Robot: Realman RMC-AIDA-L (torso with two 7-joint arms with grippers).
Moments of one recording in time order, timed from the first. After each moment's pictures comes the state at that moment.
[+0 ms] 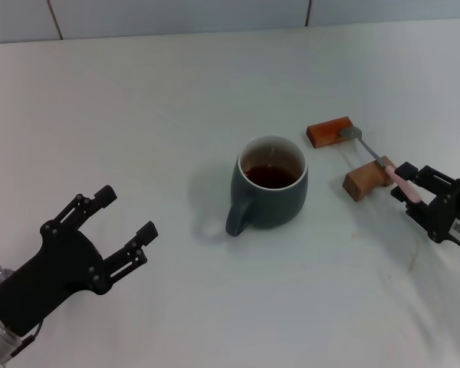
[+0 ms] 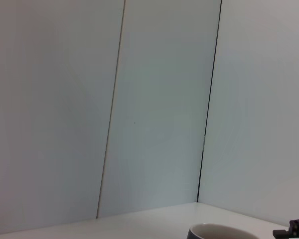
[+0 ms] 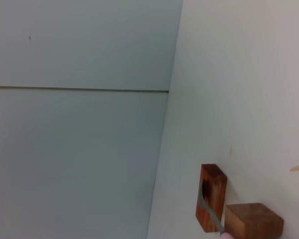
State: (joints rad) left arm -0.30 -2.06 -0.65 0.01 2.88 1.65 -0.49; right arm 0.30 2.08 -0.03 -0.15 -2.03 -1.38 2.04
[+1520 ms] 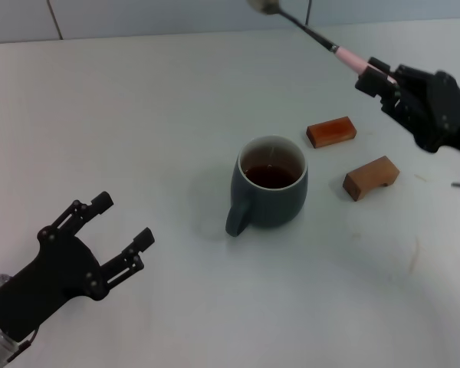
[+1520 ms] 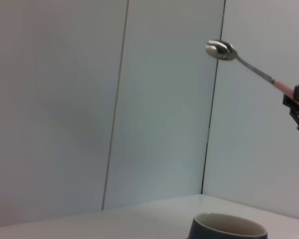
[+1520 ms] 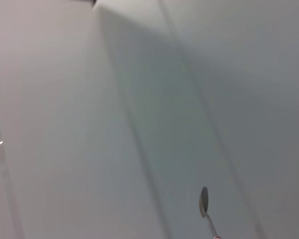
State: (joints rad) left arm -0.29 -2.06 -0.65 0.03 2.89 1.64 -0.48; right arm 0.54 2.06 -0.07 -0.38 -2.06 -1.94 1.14
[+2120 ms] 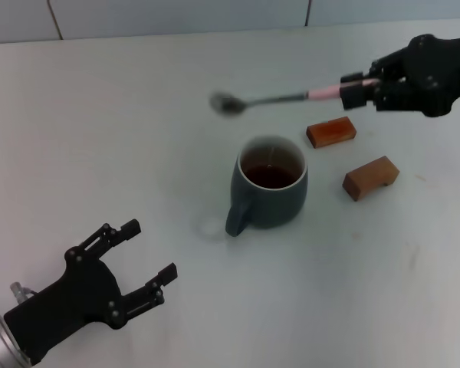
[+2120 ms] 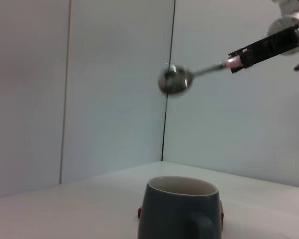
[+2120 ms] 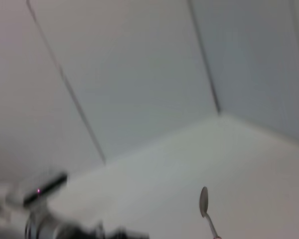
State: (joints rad) left arm -0.31 -2.06 -0.52 0.04 2.89 1.62 -0.45; right arm 0.69 1.99 -0.62 -1.09 -2.08 -1.97 1.89
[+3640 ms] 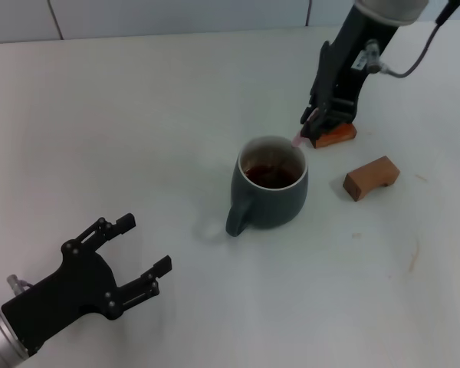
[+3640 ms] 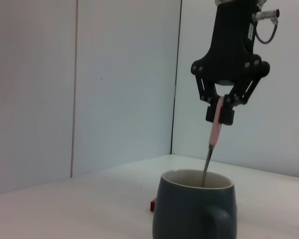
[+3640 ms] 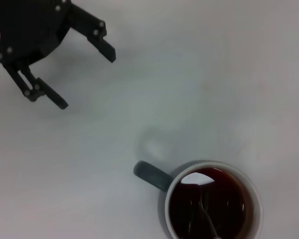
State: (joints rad) left arm -0.33 -2.06 -0.53 0.06 2.88 1.60 -0.46; right arm 1.21 2.05 -1.11 -0.99 -2.74 -1.88 2.12
